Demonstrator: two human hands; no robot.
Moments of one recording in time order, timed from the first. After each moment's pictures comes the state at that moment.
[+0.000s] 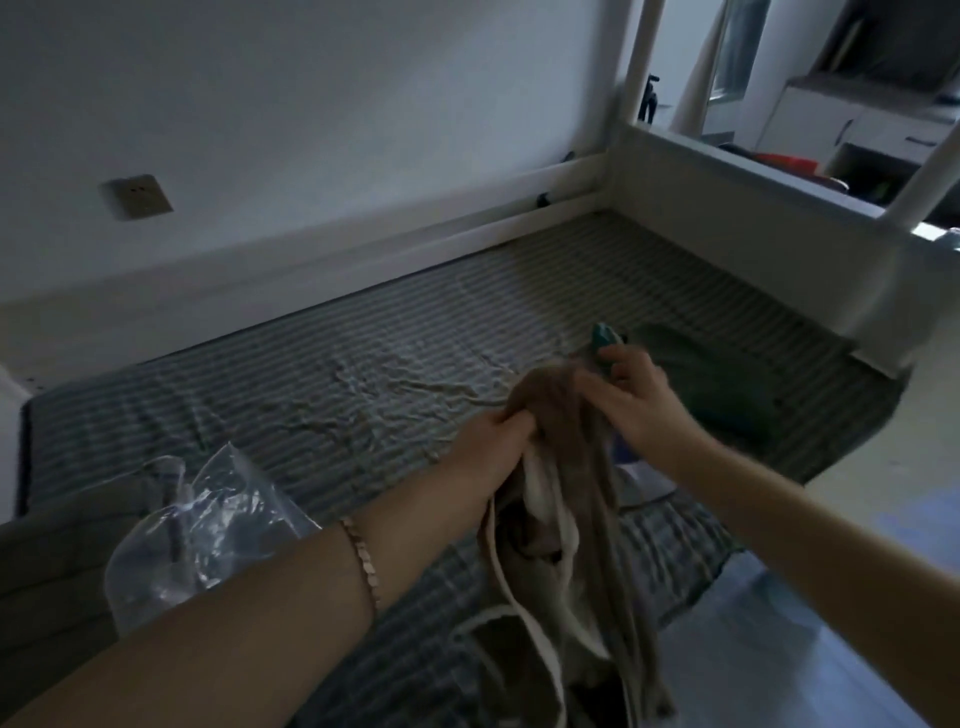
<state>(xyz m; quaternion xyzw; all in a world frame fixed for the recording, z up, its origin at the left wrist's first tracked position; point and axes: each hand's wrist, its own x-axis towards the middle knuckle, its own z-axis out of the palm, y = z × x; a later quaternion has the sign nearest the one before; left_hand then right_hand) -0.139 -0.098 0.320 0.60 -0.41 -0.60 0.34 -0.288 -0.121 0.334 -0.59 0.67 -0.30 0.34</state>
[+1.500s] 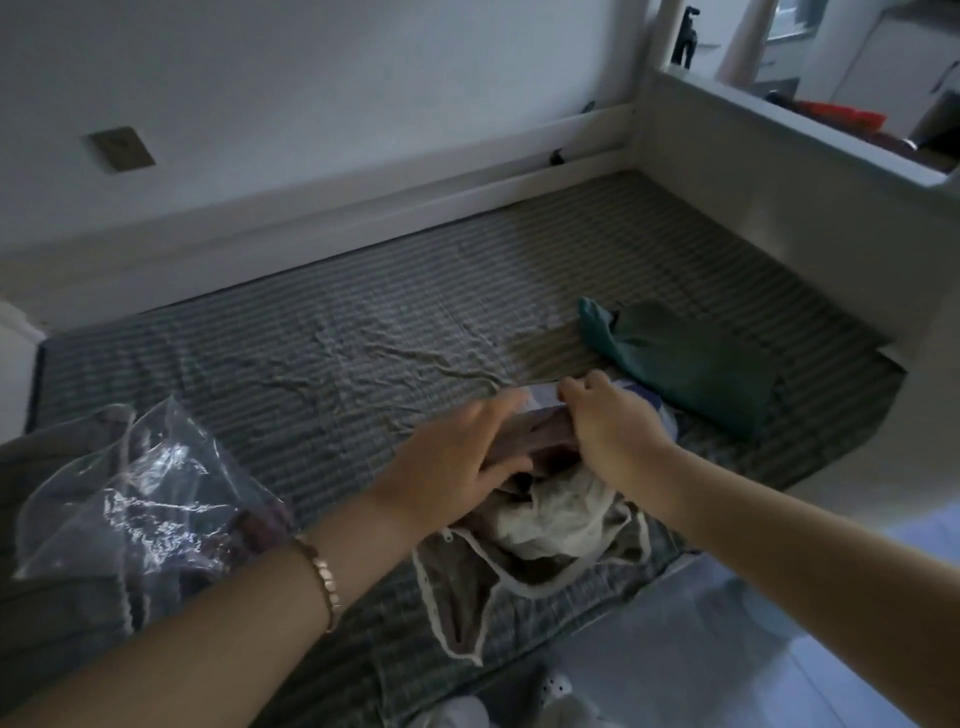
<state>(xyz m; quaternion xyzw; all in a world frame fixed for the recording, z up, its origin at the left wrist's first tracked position) -0.278 -0.111 0.295 0.53 -0.81 -0.10 0.23 -0.448 -0.181 0.291 -0.82 0.56 0.05 0.09</state>
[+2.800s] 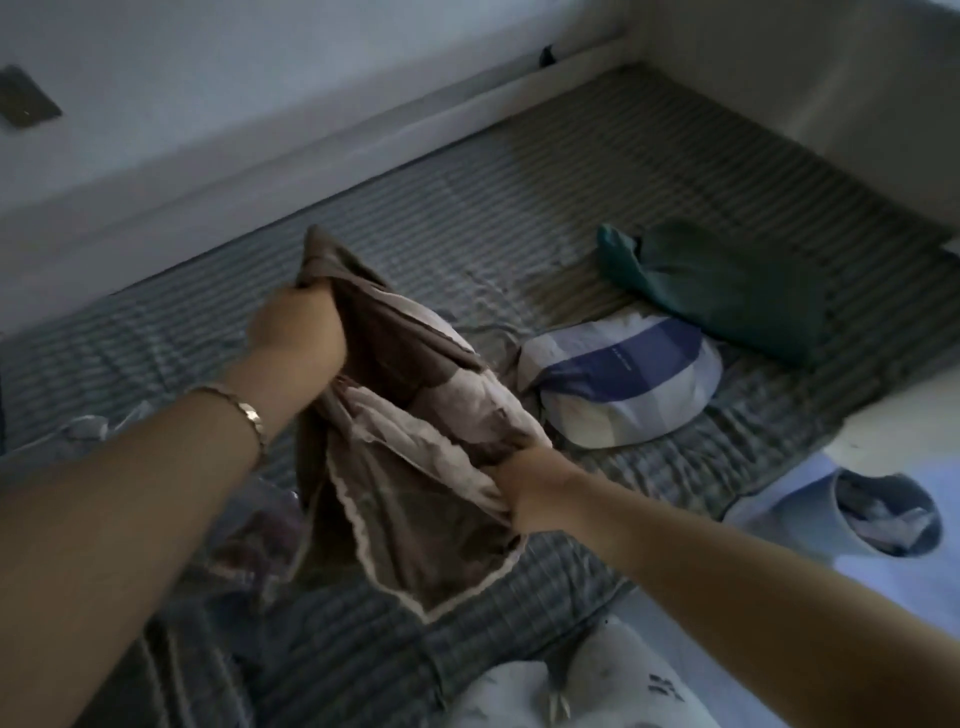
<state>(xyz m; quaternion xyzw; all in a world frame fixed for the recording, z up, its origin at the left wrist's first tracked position) -0.131 -0.247 0.266 0.85 -0.52 -0.06 0.01 -0.335 -0.192 0.137 -0.90 0.34 0.19 0.19</state>
